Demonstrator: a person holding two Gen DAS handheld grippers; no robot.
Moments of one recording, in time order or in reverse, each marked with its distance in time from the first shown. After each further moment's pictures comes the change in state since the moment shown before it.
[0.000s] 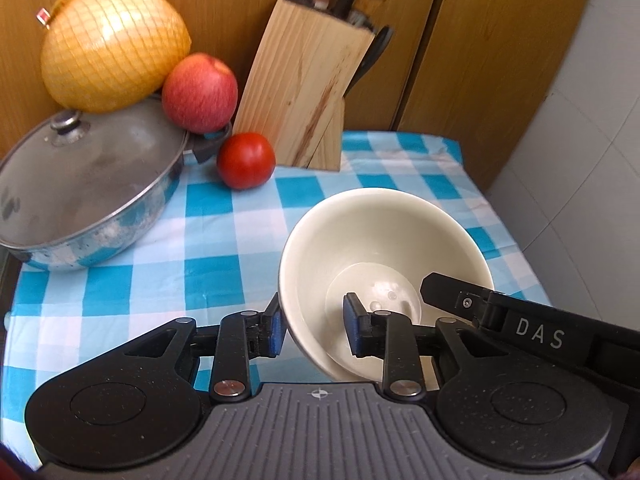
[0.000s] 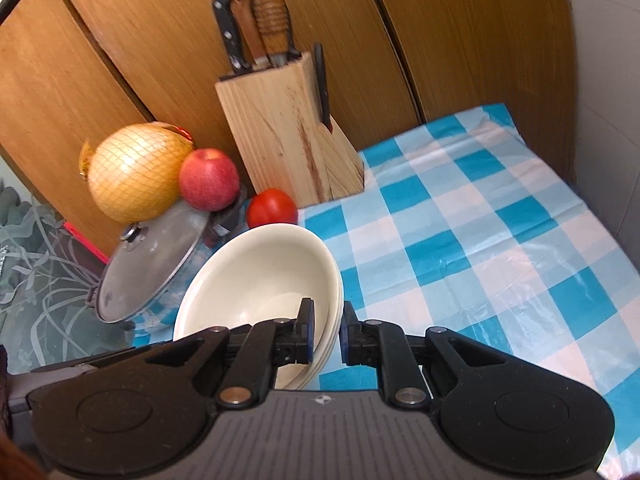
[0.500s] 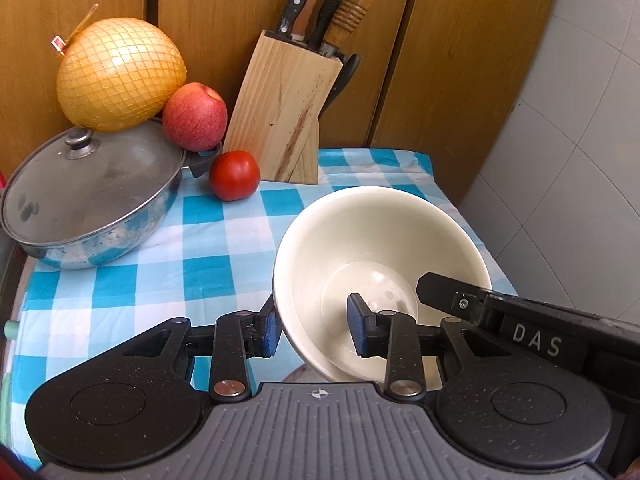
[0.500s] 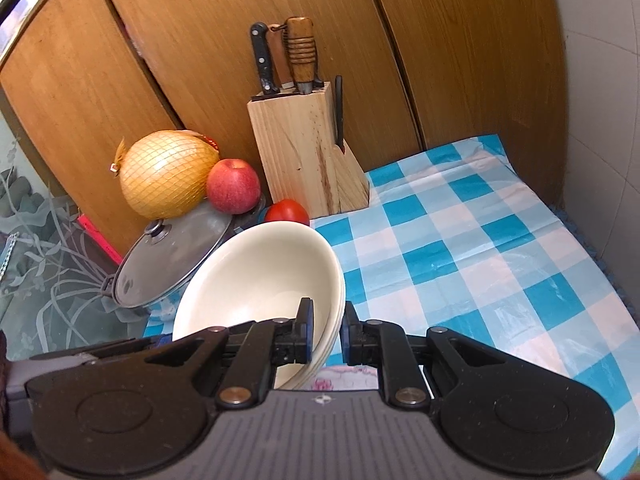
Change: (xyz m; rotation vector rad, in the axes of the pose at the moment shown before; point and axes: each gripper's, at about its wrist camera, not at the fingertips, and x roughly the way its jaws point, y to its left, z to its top) left arm -0.046 -0.008 -0.021 0.026 -0.062 -0.040; right arm -0.051 0.018 -0.024 -0.058 -0.067 -0.012
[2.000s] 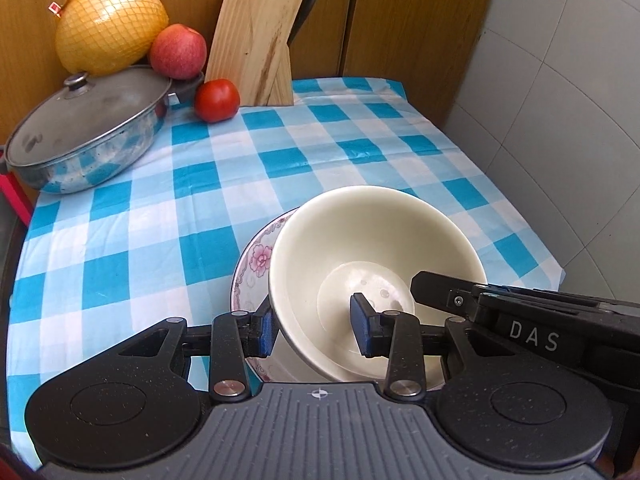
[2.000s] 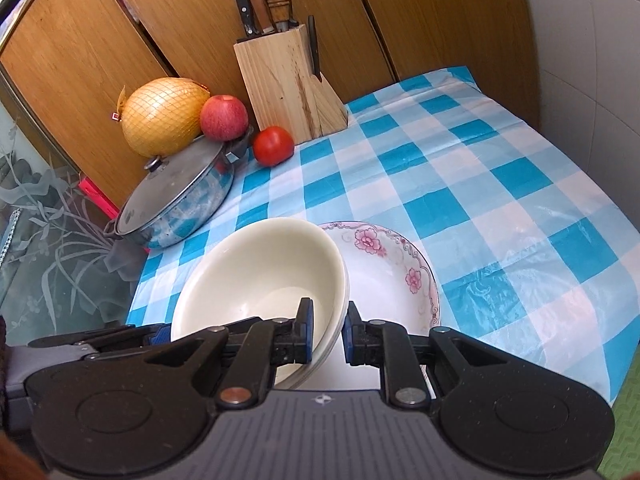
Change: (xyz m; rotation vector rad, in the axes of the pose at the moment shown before) left arm -0.024 -0.013 -0.080 0.102 0.108 -0.009; right arm -0.034 -0.018 -0.090 0.068 0.093 -0.003
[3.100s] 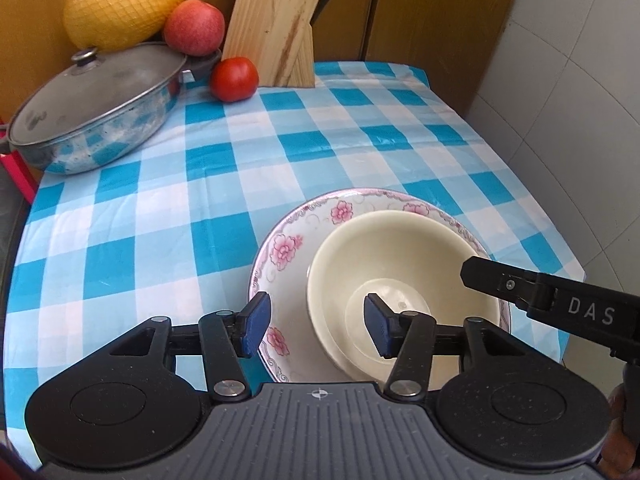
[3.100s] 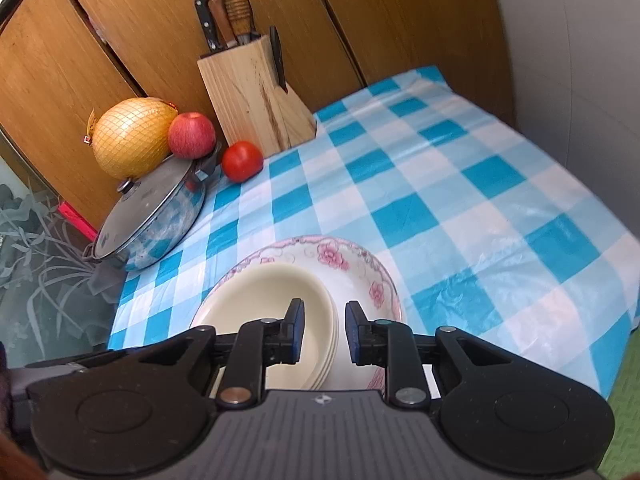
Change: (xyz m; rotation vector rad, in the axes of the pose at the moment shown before) left arm 0.017 0.013 0.004 -0.043 0.036 0.032; right arm 0.002 -0.017 0.006 0.050 -0.046 -0.060
